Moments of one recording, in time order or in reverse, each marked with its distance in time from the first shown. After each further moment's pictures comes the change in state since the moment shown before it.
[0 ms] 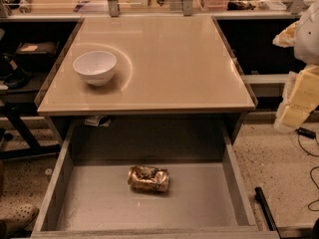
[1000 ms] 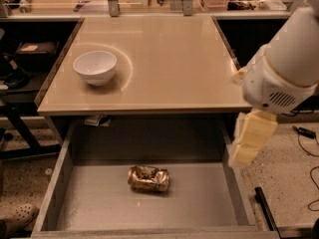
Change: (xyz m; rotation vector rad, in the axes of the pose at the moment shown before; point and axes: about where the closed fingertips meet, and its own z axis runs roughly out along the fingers) arm -0.045 0.056 0.064 -0.118 -0.062 -0.041
